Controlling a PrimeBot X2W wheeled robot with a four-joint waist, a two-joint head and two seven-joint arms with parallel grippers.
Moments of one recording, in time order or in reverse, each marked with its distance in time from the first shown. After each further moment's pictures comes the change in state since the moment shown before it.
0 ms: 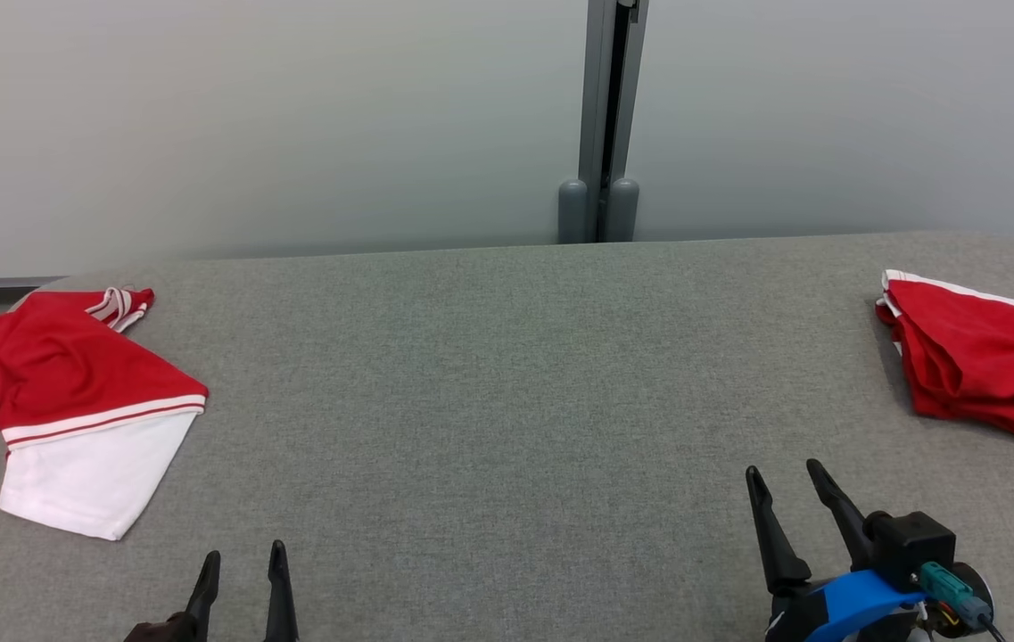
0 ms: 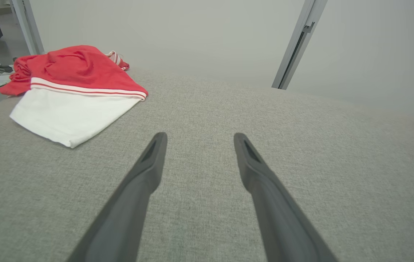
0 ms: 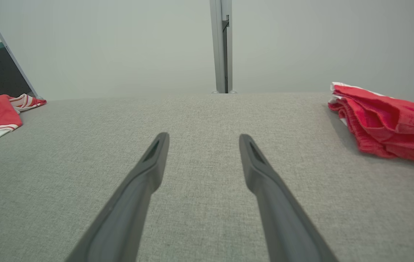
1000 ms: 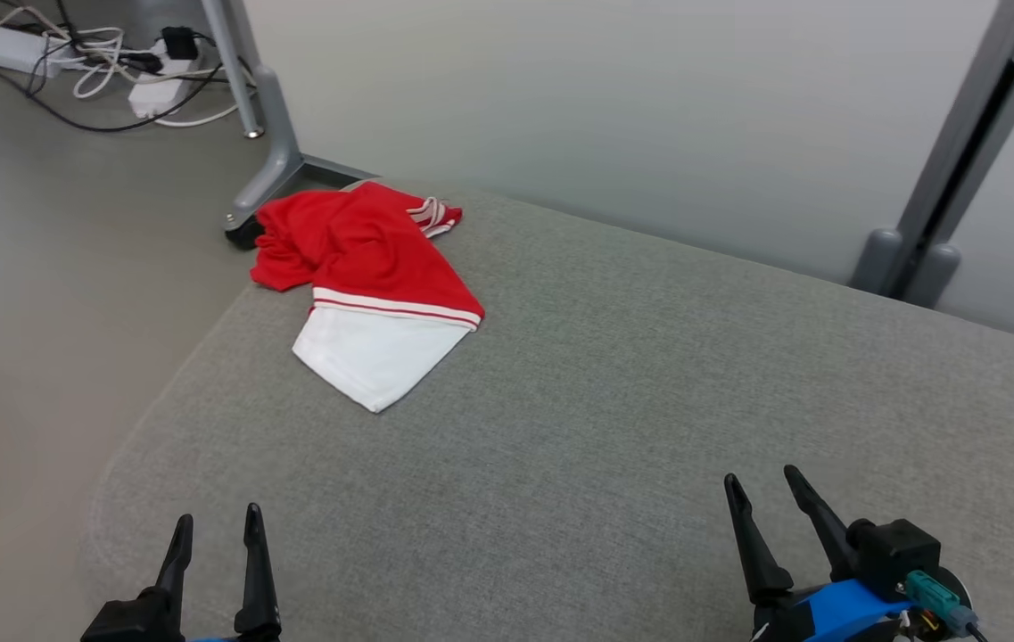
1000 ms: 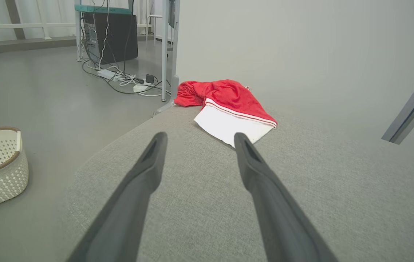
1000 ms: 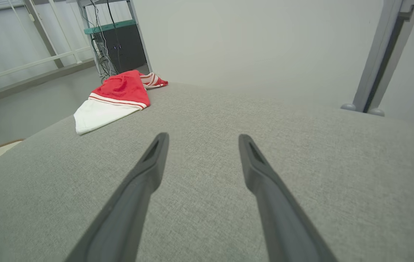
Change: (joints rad) left arm -0.014 0.029 0.020 -0.091 0.010 0.028 0.007; right arm 0.021 0.001 0.047 -0.034 0.033 0.000 0.005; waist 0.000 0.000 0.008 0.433
